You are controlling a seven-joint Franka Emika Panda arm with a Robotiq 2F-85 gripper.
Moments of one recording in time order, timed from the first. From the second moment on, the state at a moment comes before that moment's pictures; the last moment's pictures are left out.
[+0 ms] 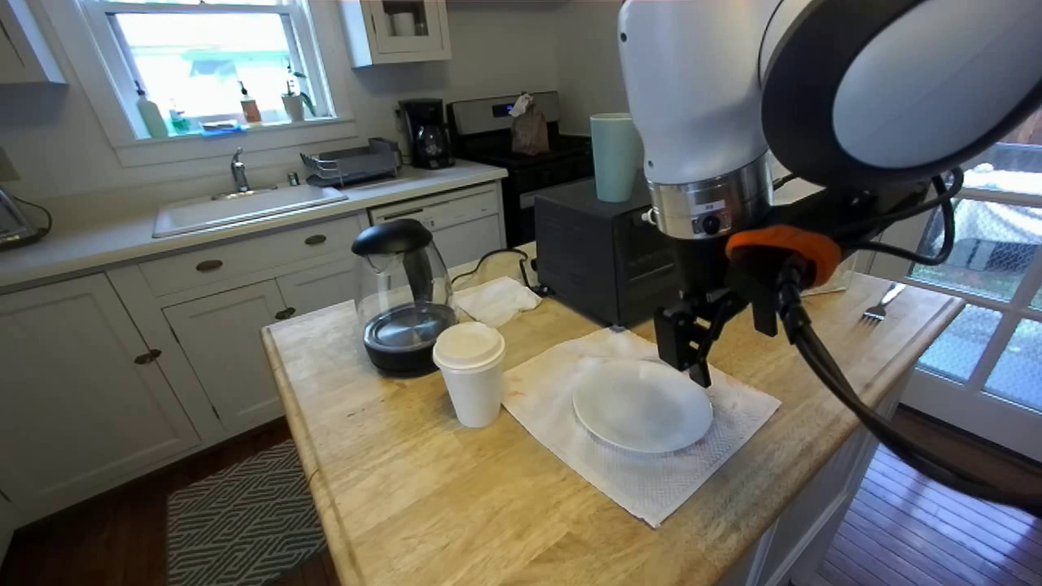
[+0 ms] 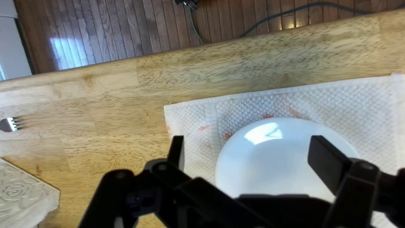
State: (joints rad) arm 0.12 0.07 0.18 -2.32 -0.34 2.16 0.76
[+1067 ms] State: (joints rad) arm 0.34 0.43 0.15 -2.01 -0.65 1.97 1.01
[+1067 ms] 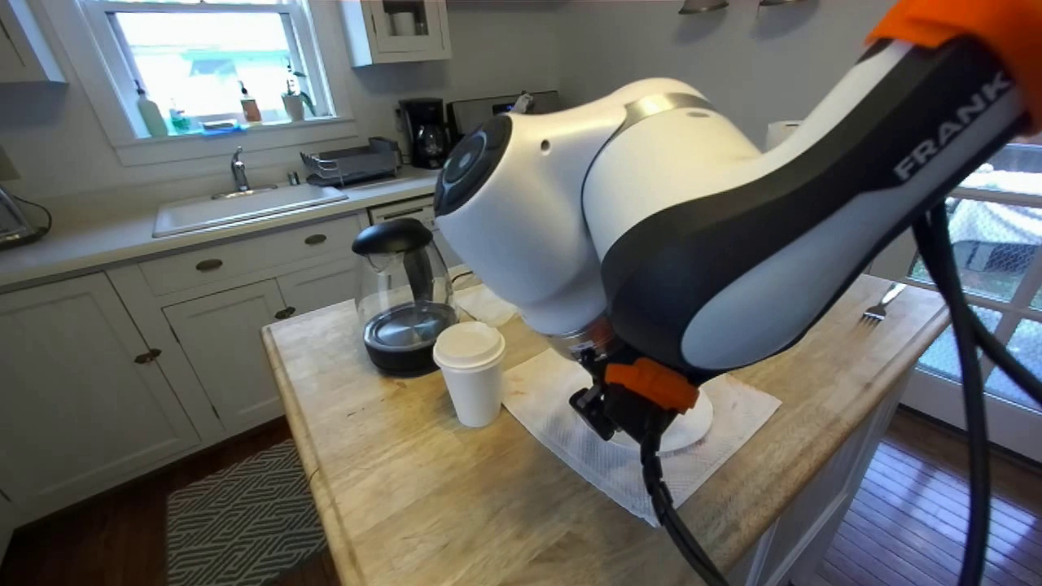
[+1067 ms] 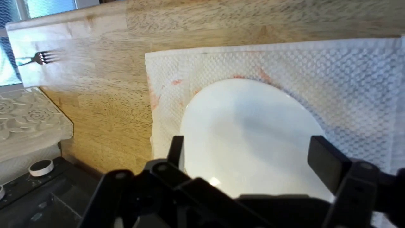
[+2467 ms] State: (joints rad) arm 0.44 0.62 0.10 -1.79 -0.73 1.83 1.03
